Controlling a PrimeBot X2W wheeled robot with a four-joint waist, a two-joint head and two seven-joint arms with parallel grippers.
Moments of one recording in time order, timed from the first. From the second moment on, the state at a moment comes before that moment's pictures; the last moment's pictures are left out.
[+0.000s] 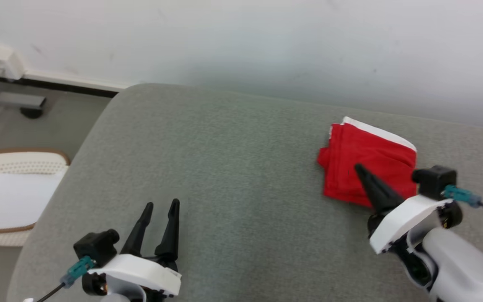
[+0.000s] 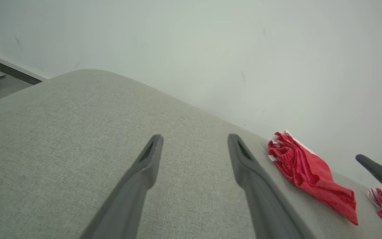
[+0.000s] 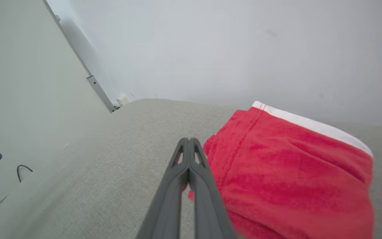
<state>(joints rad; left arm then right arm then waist) -0.25 0.10 -0.23 0.37 -0.55 -0.10 -0.26 -0.67 -0.30 0.82 0.66 1.00 0.13 -0.21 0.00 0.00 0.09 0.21</state>
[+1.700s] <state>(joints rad) -0.11 0.06 -0.05 0.21 -0.21 -0.13 -0.26 -0.12 -0.18 0.13 0.21 0.45 0.13 -0.24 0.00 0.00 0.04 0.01</state>
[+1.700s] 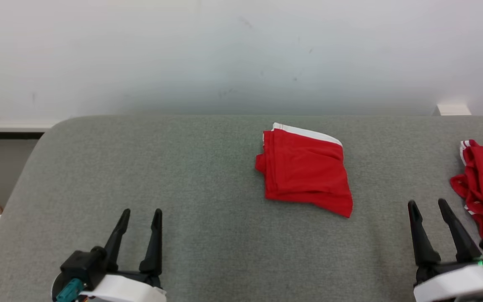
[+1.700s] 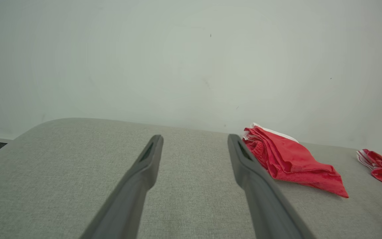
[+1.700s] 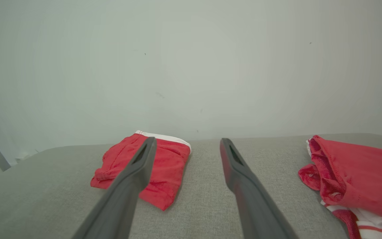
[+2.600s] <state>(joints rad) -0.20 0.06 -0.10 0.21 -0.25 -0.13 -0.26 -0.78 -0.26 0.03 1.10 0.63 0.13 0.25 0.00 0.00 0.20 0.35</state>
